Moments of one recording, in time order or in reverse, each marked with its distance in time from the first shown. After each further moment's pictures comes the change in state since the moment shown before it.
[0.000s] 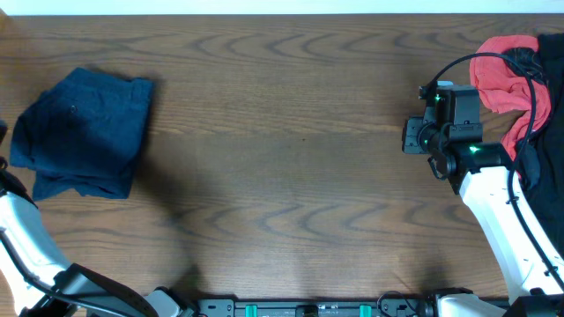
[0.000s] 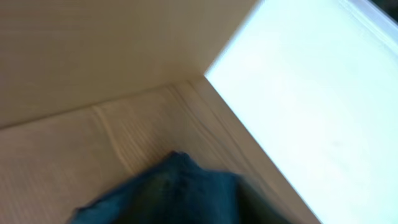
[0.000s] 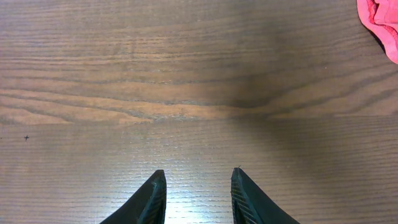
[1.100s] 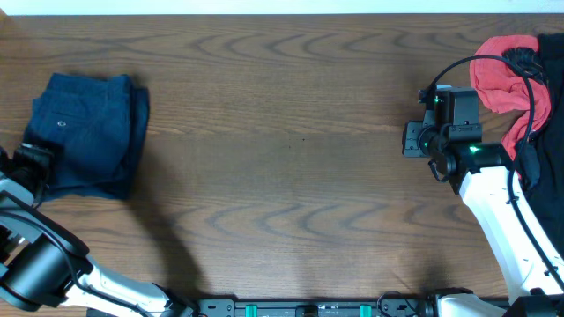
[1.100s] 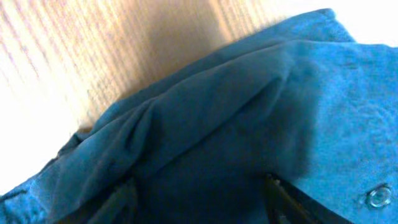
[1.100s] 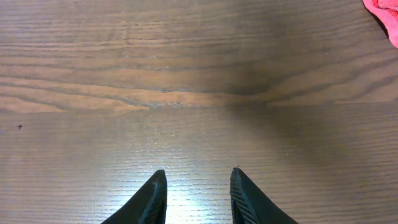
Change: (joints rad) left arm 0.065 0.484 0.018 -0.055 0.093 0.038; right arm 0.000 0.000 0.000 -0.041 0.003 0.000
